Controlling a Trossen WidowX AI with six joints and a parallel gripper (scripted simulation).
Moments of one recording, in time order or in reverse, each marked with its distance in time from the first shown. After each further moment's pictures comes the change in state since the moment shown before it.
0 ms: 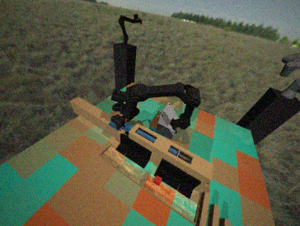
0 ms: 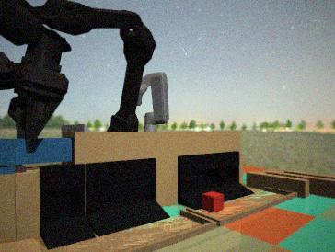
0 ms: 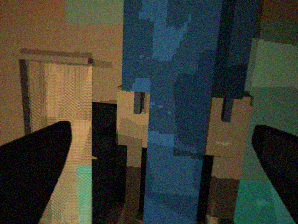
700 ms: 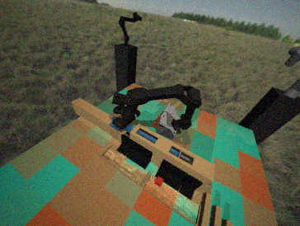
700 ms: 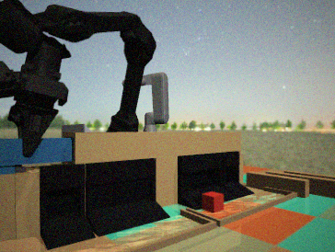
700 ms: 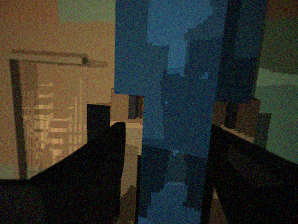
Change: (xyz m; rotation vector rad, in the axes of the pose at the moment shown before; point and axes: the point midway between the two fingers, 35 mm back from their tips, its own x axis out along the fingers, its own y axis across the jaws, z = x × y) arm 0.013 -0.003 -0.003 0.000 0.001 0.000
